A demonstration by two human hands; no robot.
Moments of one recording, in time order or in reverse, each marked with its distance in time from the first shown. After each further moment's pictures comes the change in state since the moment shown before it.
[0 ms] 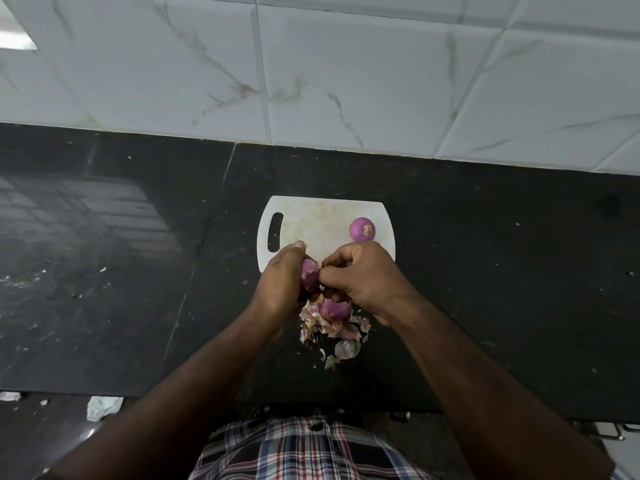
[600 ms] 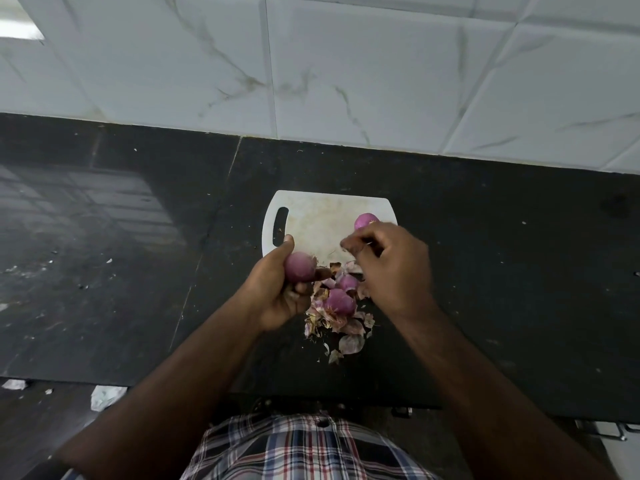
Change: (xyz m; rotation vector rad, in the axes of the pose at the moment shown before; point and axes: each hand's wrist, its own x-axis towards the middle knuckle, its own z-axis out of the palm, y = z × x) left_hand 0.024 -0.013 -0.029 -0.380 -0.189 -0.408; right_hand -0.008 0.009 -0.008 -0.328 0.358 -0.346
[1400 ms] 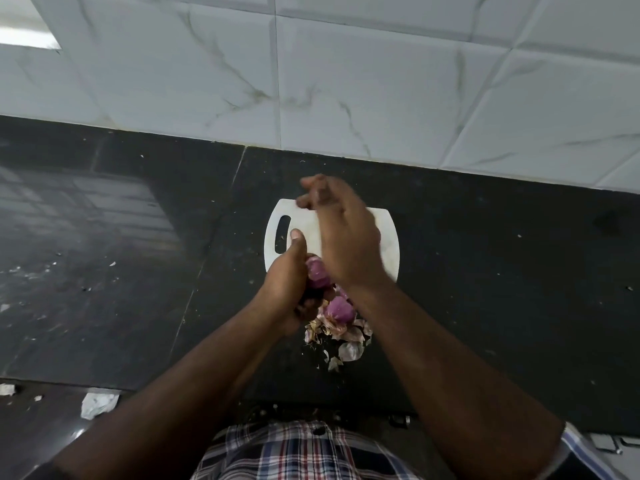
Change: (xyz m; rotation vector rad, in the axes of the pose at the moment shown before) left_hand -0.028 -0.001 0.038 0.175 0.069 0.253; right_hand 0.032 -0.064 0.033 0.390 0.076 -0.095
